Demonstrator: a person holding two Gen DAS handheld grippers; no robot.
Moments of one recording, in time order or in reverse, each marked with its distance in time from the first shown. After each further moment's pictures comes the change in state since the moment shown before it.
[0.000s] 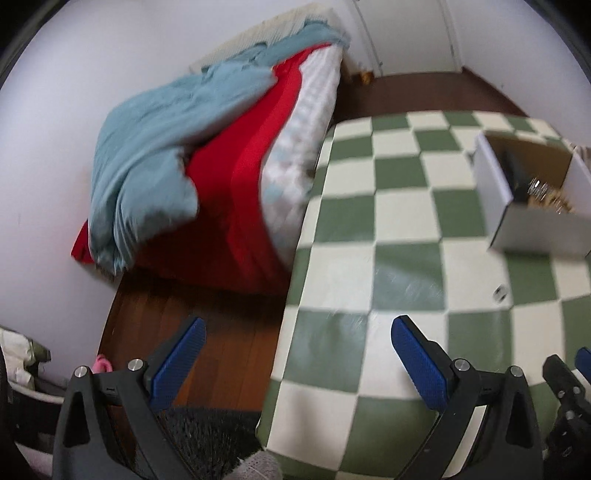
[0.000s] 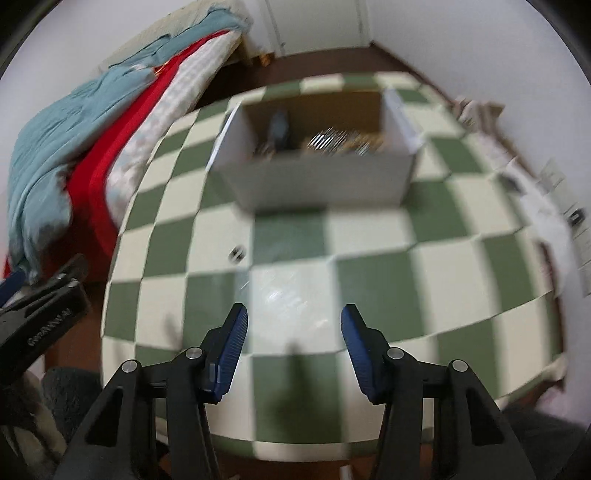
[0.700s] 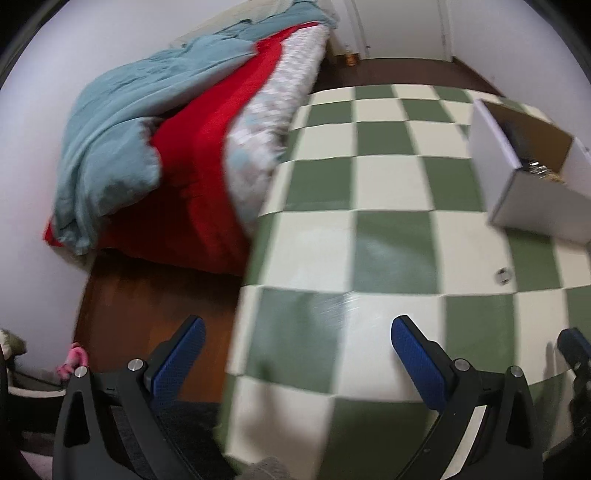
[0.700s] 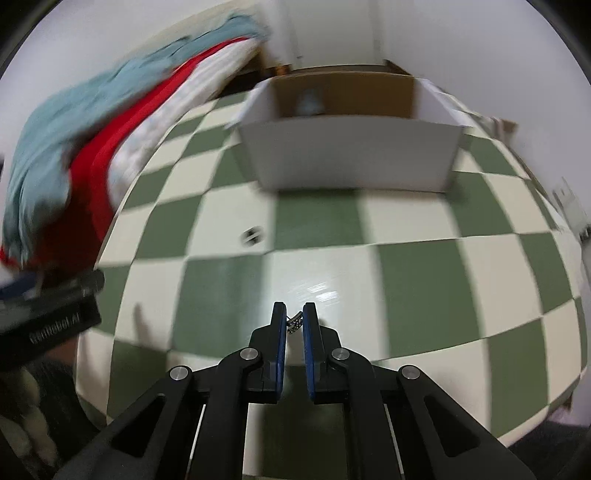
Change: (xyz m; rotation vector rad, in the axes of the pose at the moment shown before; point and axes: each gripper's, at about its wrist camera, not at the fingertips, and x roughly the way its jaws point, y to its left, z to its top) left arm 0.031 -0.022 -0.005 -0.008 0.061 -0.139; right arm 0.023 -0.010 -0.002 0.001 -0.094 -0.033
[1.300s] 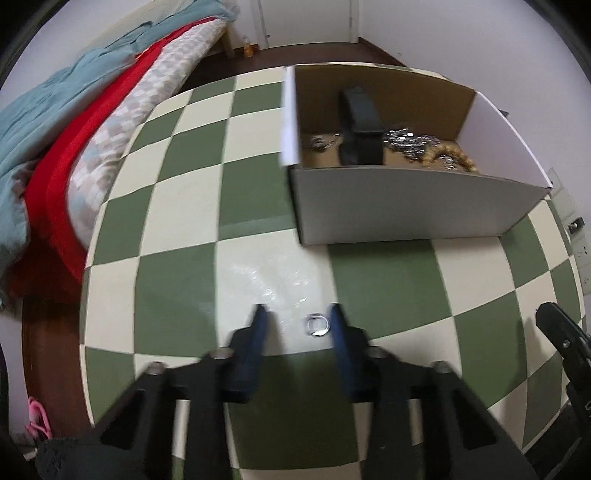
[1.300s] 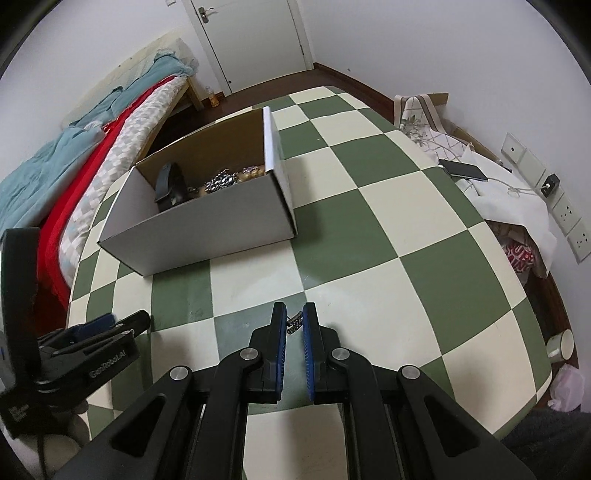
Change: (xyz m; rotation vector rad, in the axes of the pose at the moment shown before) left arm 0.015 -0.120 0.029 0.182 0.042 -0.318; right arm -0.011 -0.099 0.030 0.191 -0.051 -0.072
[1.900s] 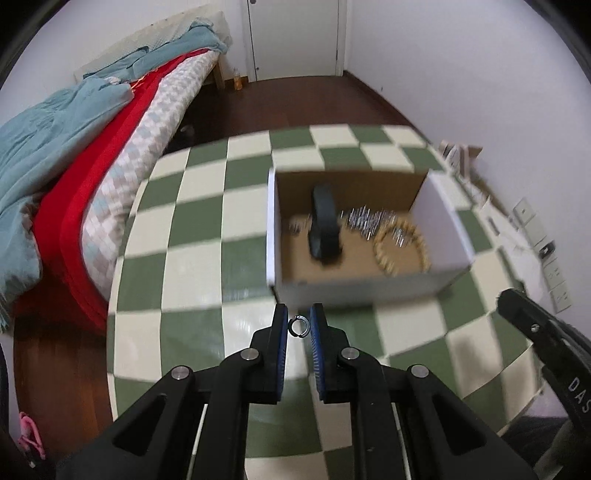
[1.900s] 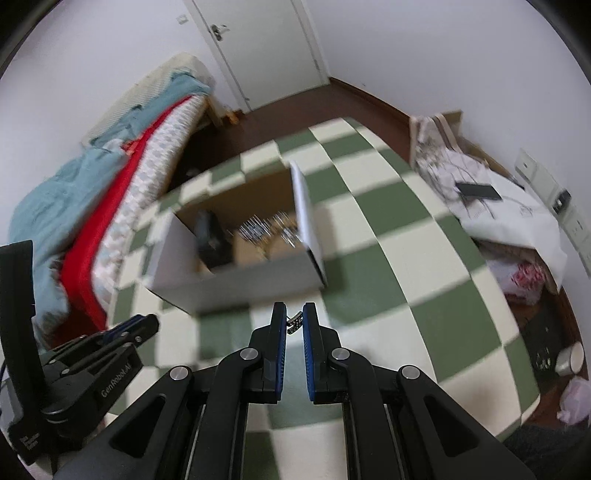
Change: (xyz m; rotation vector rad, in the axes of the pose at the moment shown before) left arm -0.078 0.000 0.045 -0.013 -0.117 -0.067; right arm -0.048 0.018 0.051 -0.005 -0.064 0.124
